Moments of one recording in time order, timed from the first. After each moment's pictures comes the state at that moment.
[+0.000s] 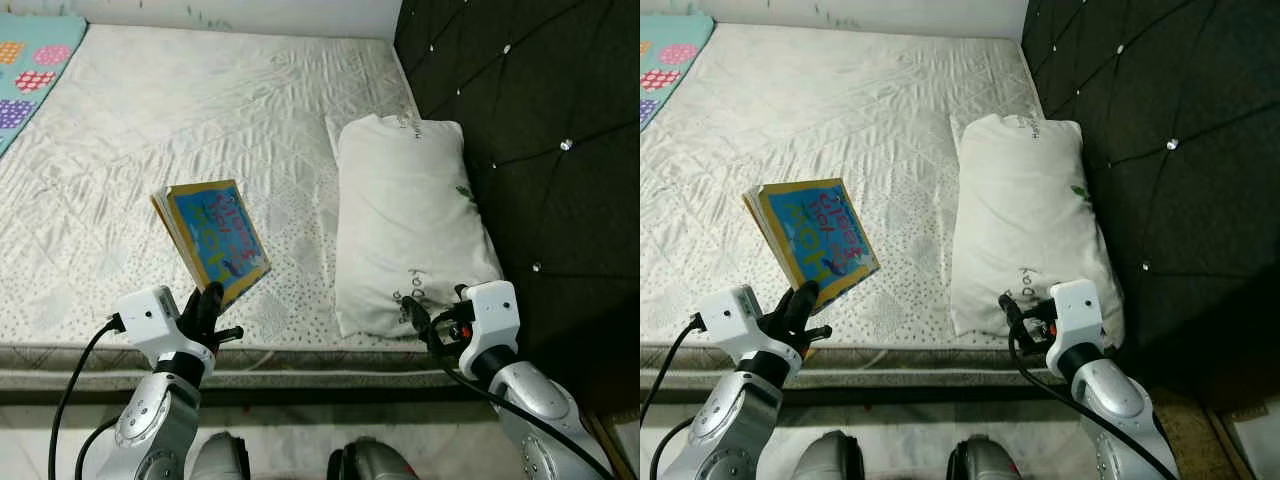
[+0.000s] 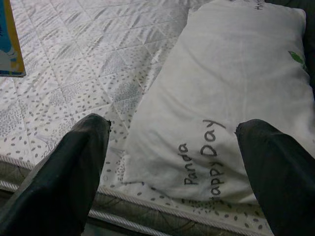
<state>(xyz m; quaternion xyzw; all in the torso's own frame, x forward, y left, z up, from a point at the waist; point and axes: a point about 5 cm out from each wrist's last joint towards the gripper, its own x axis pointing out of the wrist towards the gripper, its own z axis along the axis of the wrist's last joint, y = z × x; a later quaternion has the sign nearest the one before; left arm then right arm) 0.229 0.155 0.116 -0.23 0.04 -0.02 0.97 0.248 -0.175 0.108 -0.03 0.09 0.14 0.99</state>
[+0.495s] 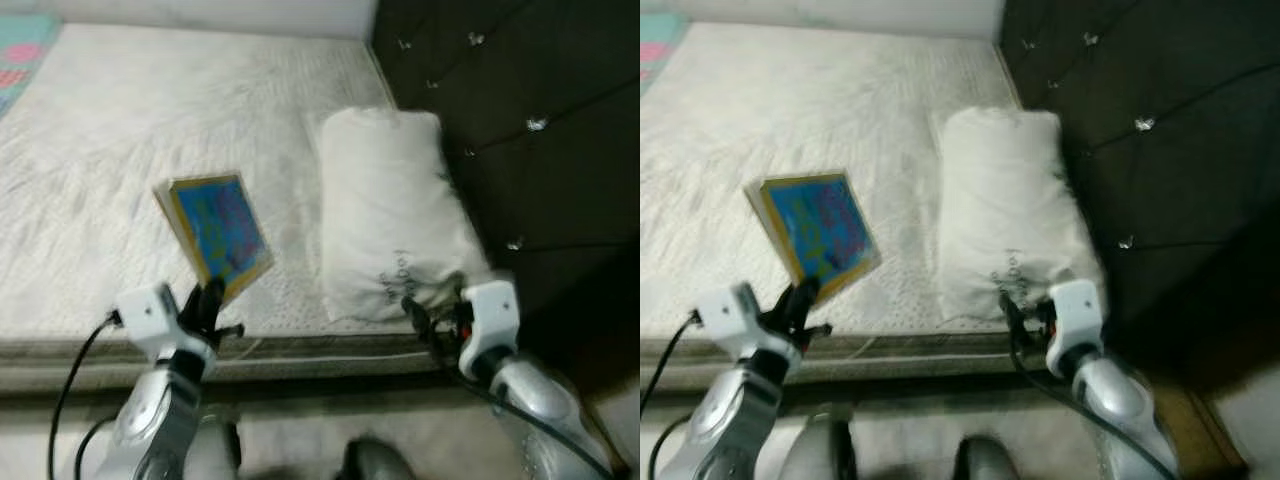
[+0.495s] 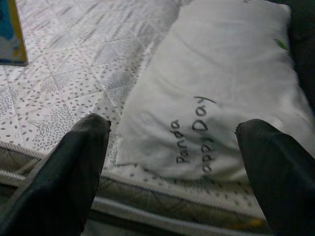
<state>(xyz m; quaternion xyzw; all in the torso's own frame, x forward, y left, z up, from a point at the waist) 0.231 0.153 0.124 -0.23 0.03 -0.02 0.97 0.255 -0.176 0.117 -0.04 0.08 0.14 0.99</state>
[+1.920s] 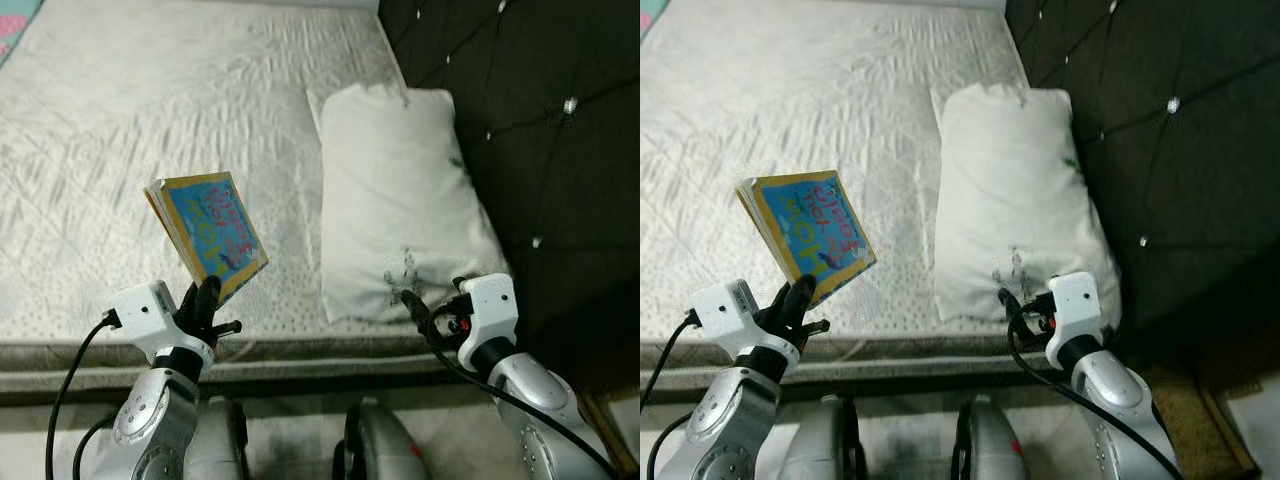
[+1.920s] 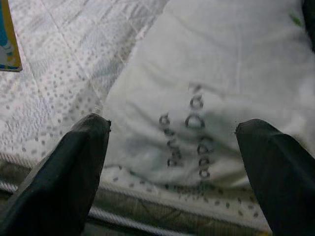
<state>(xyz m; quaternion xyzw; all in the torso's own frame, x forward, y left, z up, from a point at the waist) 0.233 0.154 0.122 -0.23 0.03 -0.01 0.97 0.256 -0.176 0.112 -0.04 0.08 0.15 0.98</state>
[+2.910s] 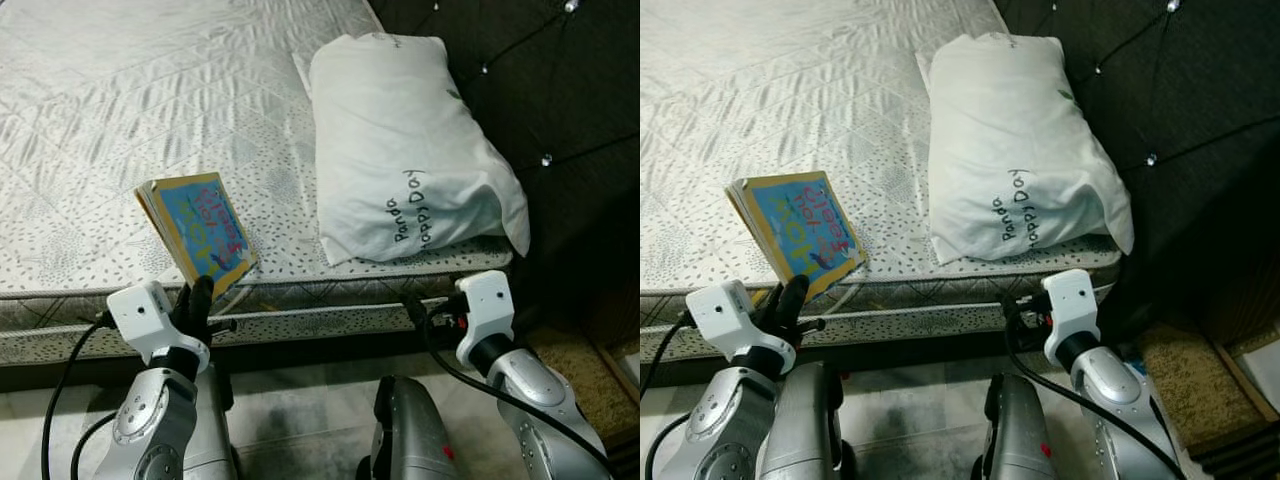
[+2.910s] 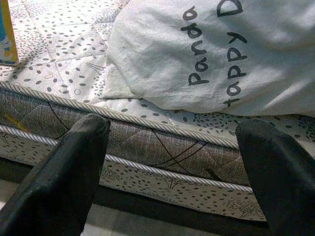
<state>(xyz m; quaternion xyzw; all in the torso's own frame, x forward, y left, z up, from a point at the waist) 0.234 0.158 0.121 -0.22 0.03 0.01 0.98 0.261 -0.175 0.112 -0.06 0.08 0.16 0.98</state>
